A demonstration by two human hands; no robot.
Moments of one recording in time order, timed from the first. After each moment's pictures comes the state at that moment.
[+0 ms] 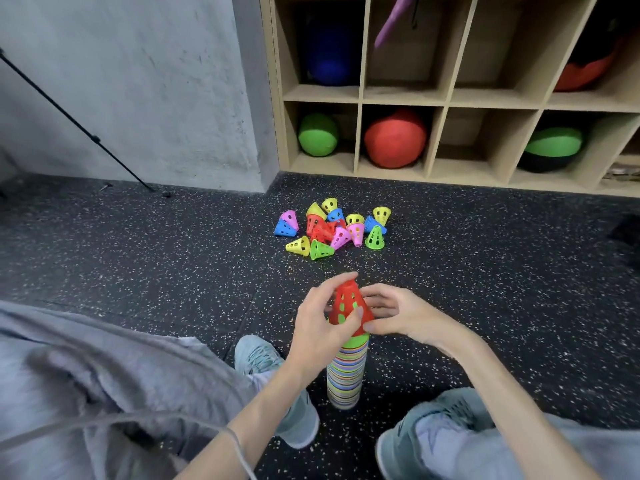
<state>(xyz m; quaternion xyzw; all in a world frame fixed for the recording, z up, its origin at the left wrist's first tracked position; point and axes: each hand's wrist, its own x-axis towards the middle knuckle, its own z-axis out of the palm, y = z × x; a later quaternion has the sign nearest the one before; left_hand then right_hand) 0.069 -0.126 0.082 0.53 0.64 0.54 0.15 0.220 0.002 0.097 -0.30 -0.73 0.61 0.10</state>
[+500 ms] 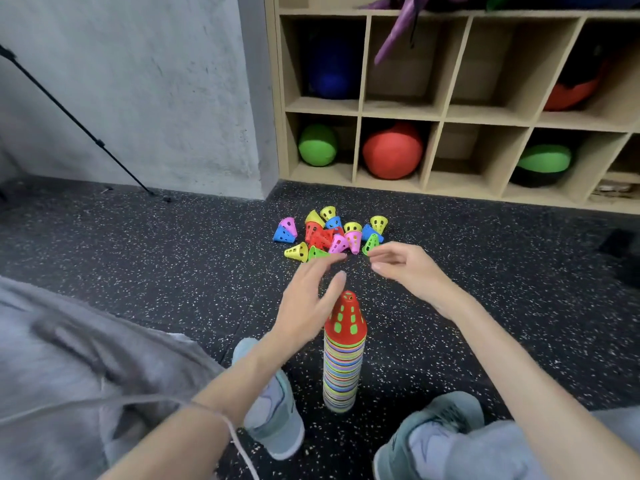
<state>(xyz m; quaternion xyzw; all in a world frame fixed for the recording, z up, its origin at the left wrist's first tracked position) 0.034 -0.110 0.100 0.59 0.67 0.46 0.07 0.212 0.014 0.162 -0.36 -0.79 0.45 0.22</state>
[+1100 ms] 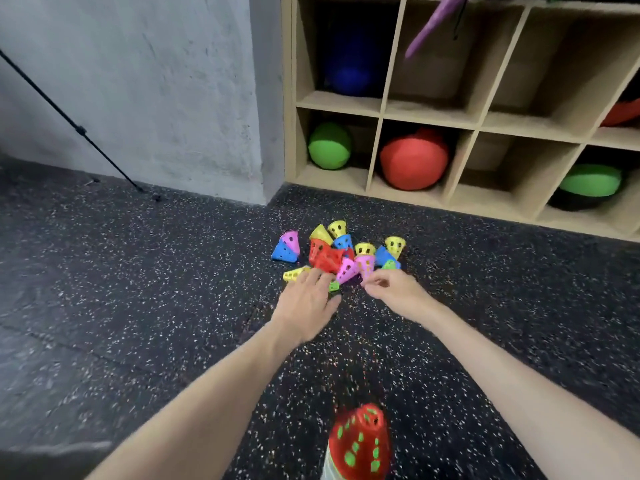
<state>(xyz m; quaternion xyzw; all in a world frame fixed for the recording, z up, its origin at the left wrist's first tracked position) -0.077 0.050 0.051 0.62 0.77 0.15 -0.01 0.096 0.155 0.111 -0.42 -0.83 0.35 0.09</state>
